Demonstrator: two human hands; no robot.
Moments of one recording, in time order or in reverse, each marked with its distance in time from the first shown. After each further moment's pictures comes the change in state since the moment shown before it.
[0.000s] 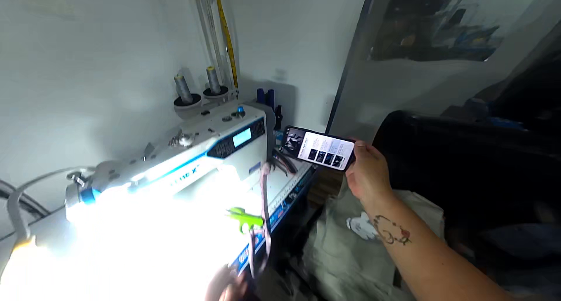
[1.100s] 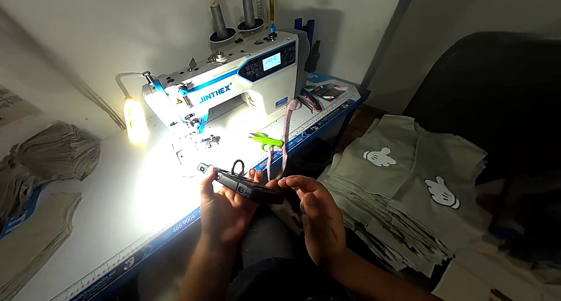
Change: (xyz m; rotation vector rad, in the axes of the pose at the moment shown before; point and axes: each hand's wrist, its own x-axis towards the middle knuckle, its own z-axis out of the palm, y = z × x) left_hand -0.019 0.052 0.018 -1.120 0.292 -0.461; right_hand -0.272 0.039 -0.036 0.199 -0.726 -0.418
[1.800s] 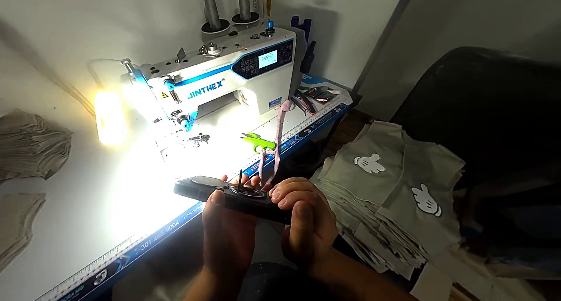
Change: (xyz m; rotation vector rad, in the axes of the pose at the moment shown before) left_hand -0.011 -0.032 -0.001 0.183 -0.155 0.347; right_hand 0.024 0.008 0.020 -0.203 0.159 -0.346
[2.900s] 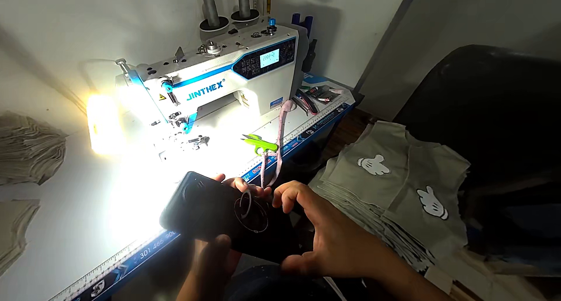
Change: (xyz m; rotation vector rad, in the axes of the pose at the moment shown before) left_hand 0.009 0.013 -0.039 0.097 -0.463 0.082; right_hand 0.035 -0.004 -0.056 -0.046 -0.847 0.386
